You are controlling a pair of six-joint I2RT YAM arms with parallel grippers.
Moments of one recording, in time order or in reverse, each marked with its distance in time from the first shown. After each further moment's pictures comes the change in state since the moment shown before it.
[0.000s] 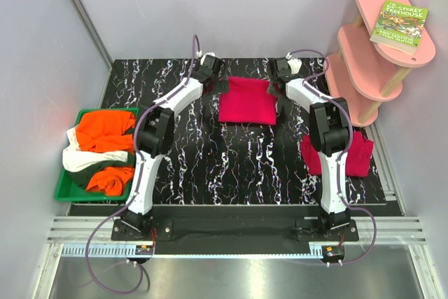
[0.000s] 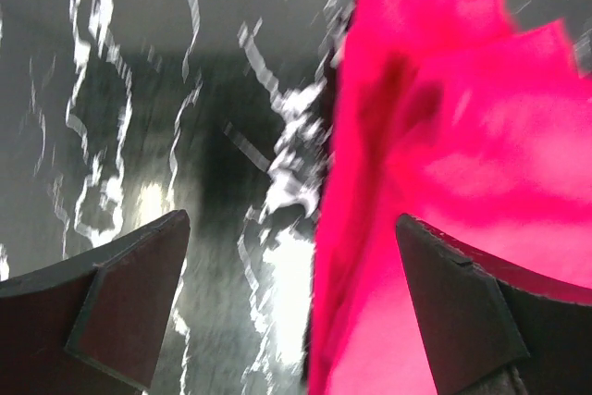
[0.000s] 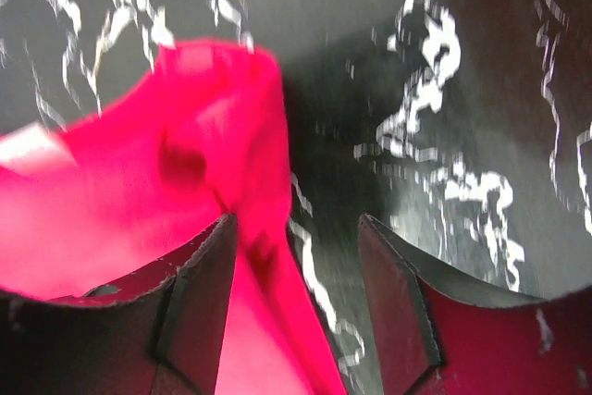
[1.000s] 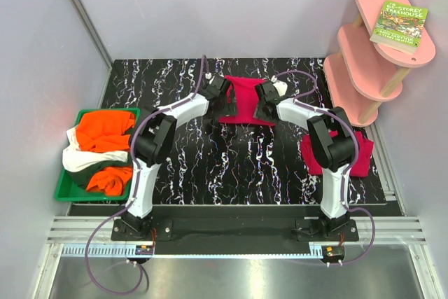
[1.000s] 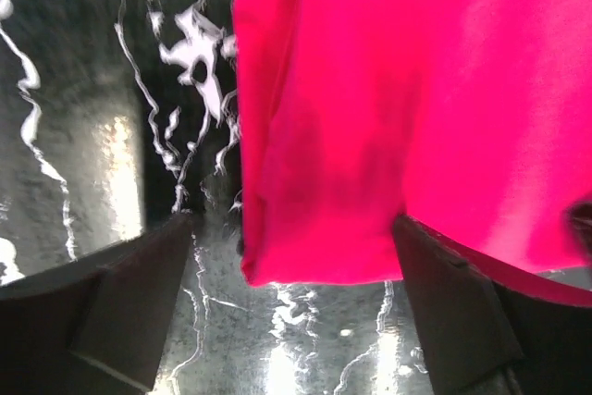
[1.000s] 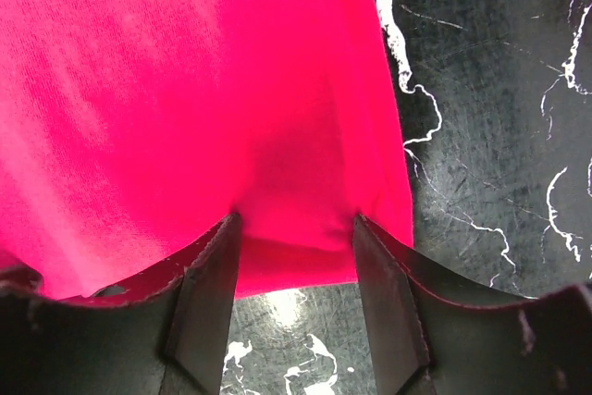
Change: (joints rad) left arm -0.103 -0.154 -0.360 0.062 0.113 -0.109; right arm 0.163 -0.220 -0.406 0.074 -0.077 0.101
